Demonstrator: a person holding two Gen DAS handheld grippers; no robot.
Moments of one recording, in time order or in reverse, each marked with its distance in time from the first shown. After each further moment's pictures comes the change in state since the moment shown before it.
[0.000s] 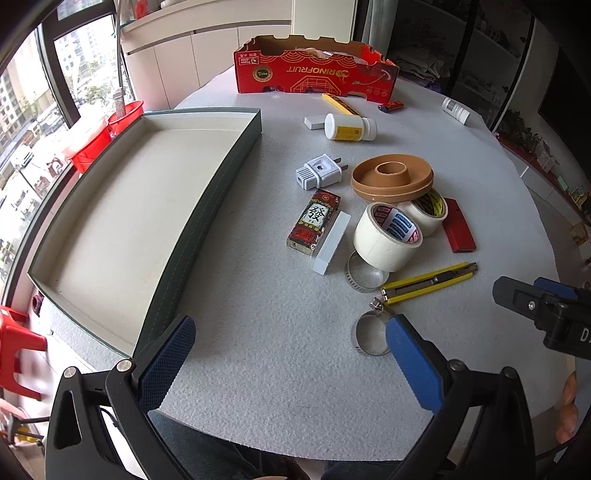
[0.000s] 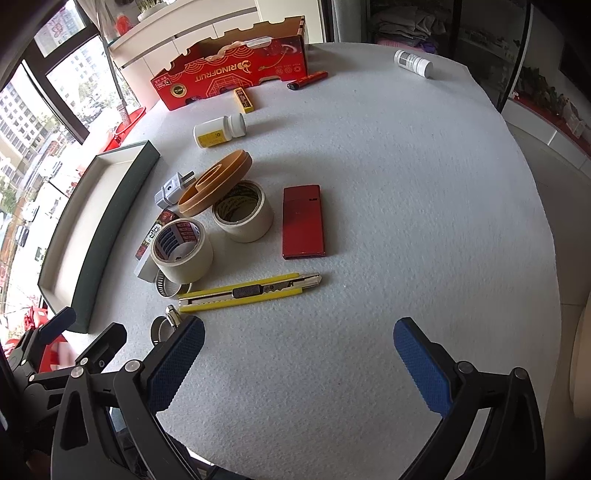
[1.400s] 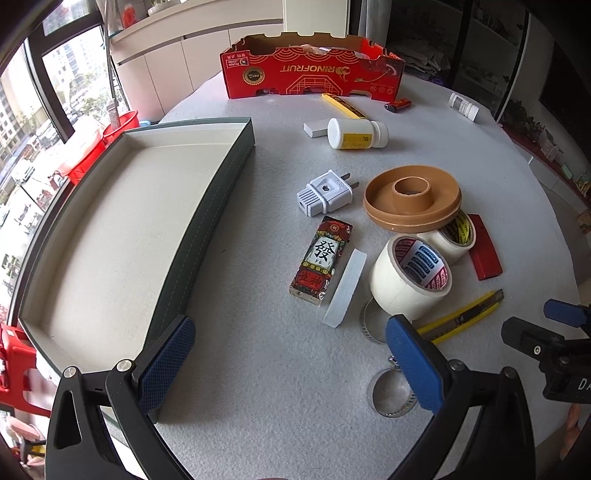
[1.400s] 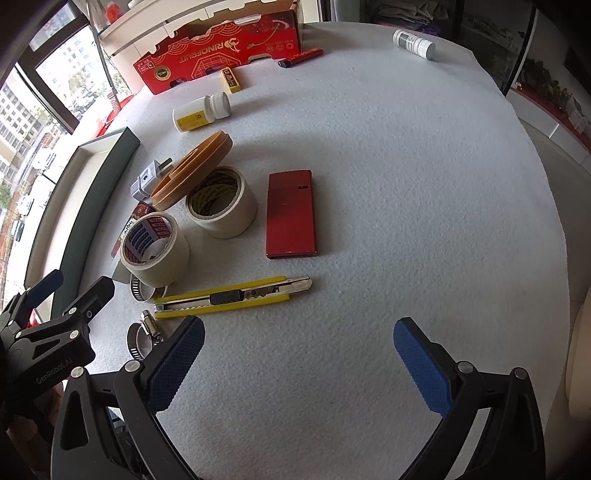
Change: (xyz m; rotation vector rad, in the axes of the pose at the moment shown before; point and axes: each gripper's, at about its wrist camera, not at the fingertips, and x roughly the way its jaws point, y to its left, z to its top) left arm 0.033 -0.003 0.034 0.049 0.002 0.005; right arm 0.026 -0.008 0.011 0.000 0.071 -0.020
